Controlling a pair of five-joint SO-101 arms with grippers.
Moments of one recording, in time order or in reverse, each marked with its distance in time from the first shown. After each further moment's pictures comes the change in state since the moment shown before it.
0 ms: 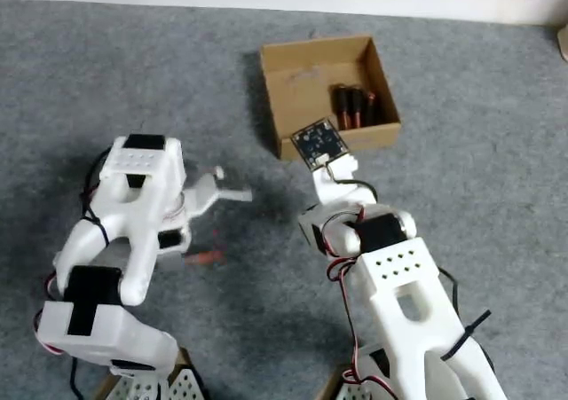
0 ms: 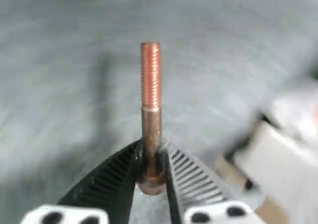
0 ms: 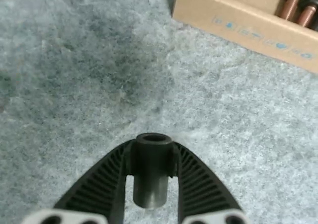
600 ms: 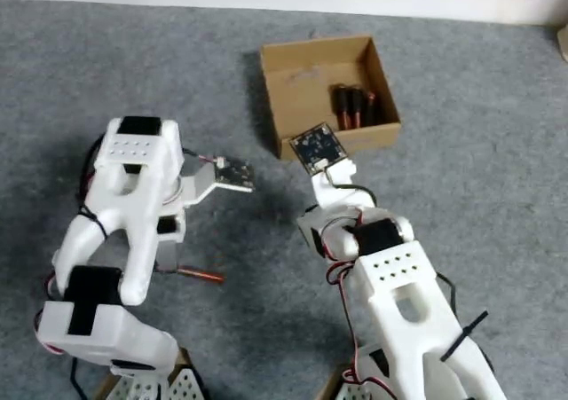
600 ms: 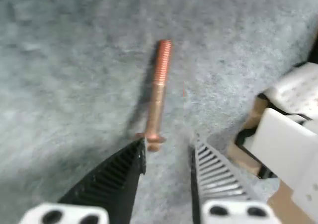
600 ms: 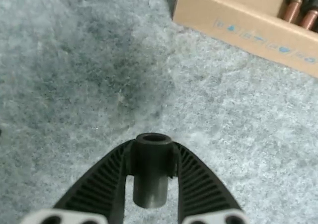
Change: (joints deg) left arm -0.1 0.0 -8.9 3.6 2.1; right arm -0.1 0.0 3.9 -5.2 0.4
